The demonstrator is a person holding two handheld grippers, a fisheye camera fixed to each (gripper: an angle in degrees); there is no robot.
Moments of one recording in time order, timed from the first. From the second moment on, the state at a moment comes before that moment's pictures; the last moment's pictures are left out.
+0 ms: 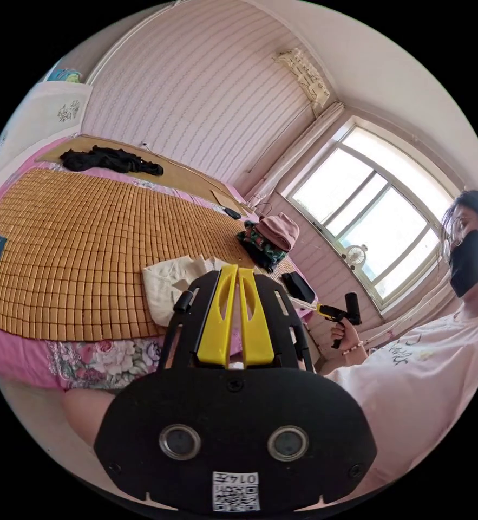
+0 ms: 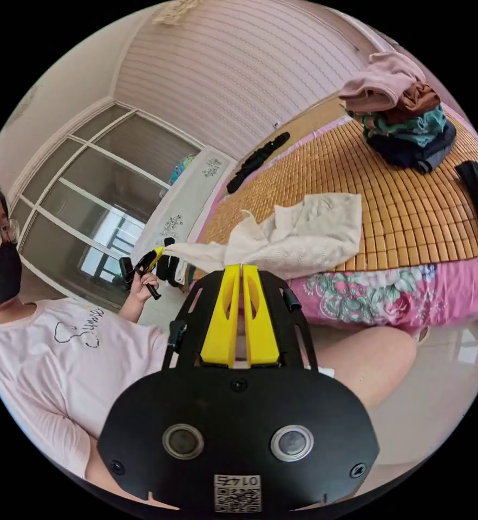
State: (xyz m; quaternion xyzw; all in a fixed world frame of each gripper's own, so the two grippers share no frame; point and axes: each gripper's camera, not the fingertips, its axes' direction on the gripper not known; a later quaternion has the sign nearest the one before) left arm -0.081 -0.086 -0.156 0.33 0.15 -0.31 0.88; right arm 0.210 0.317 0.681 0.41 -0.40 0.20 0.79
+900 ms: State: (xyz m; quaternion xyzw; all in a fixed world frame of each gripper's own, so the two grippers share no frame) left arm -0.119 0.106 -0.175 0.33 0.17 -0.37 0.85; right arm 0.231 0.200 0.677 0.14 -0.34 0.26 0.89
